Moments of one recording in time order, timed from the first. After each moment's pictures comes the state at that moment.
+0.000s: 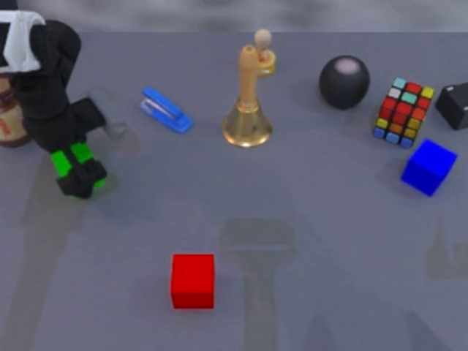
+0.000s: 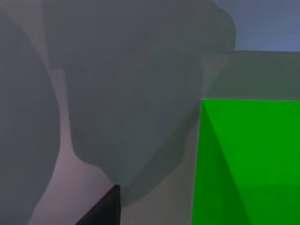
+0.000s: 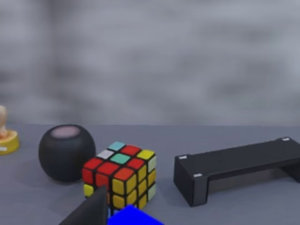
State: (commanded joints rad) left arm -0.11 2.28 1.64 -0.92 0.00 0.90; right arm 0.01 0.00 0.00 0.00 0.00 0.00
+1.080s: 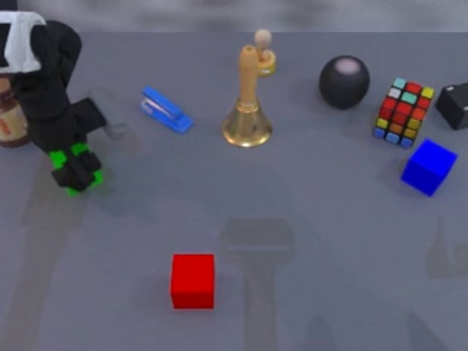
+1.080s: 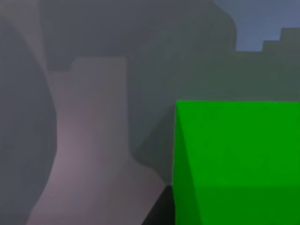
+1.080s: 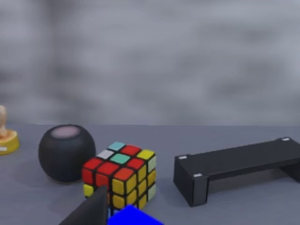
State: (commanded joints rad) left arm -0.11 2.28 1.64 -0.92 0.00 0.90; right arm 0.01 0.00 0.00 0.00 0.00 0.00
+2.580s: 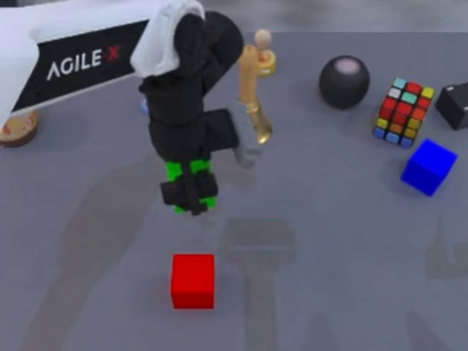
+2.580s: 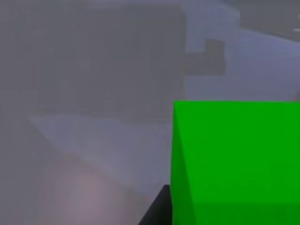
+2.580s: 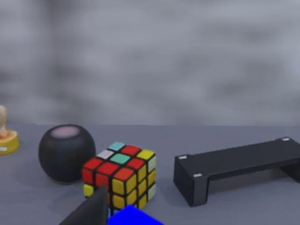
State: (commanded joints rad) left arm -0.57 2.09 1.66 -1.15 0.01 0.79; right arm 0.01 0.00 0.00 0.00 0.00 0.00
